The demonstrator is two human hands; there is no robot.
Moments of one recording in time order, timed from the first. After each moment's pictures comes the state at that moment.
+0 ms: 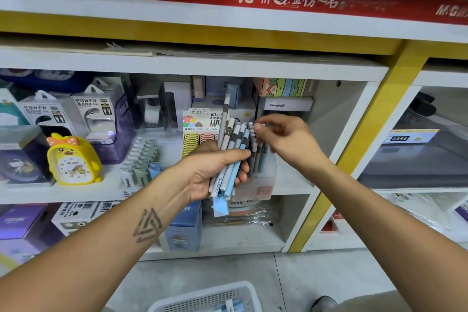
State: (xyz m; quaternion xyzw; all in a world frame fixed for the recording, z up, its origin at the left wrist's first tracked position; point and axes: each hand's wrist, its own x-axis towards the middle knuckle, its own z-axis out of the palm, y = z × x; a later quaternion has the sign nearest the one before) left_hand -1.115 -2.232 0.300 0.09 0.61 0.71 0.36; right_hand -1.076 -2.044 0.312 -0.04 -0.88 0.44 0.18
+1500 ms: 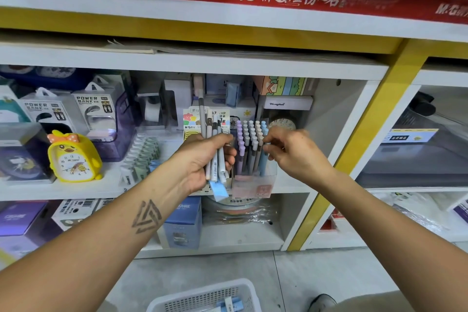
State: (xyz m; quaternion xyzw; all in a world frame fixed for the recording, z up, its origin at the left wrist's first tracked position) left_hand -1.124 -2.234 0.303 -0.01 0.58 0.77 0.27; right_hand -1.069 -2.022 0.291 0.04 -0.96 0.23 0.18
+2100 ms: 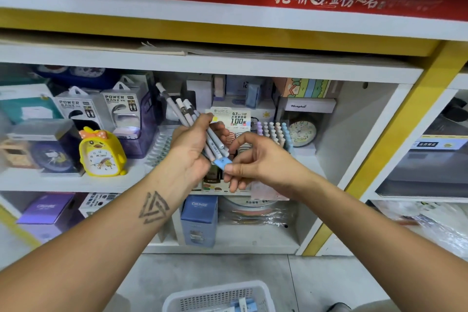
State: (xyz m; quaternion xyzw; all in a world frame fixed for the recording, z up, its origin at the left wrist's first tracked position) left_hand -1.148 -2.264 0.311 -0.09 0.45 0.88 0.12; right_hand -1.077 -2.120 0.301 0.07 -0.76 0.63 -0.10
